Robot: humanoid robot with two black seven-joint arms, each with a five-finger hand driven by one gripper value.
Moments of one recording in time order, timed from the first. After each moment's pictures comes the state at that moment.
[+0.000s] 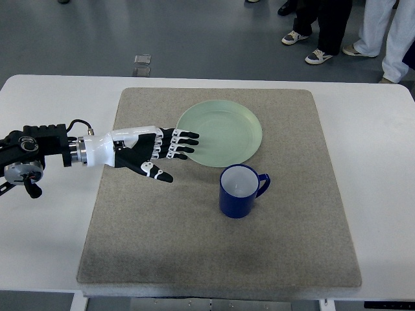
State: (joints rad) left arm -0.83 0.64 -0.29 -1.18 0.55 -0.61 -0.31; right arm 0.01 0.00 0.01 0.07 -0.06 0.18 0.24
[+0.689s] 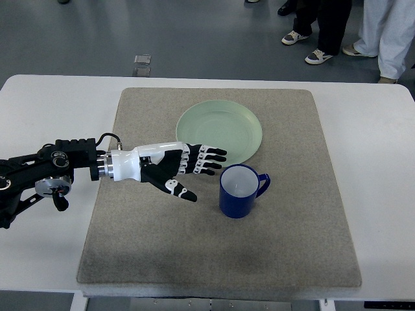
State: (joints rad) left arm -0.80 0.52 -0.30 -1.17 0.64 -0.61 -0.37; right arm 0.01 0.00 0.01 0.07 -0.06 0.18 0.24
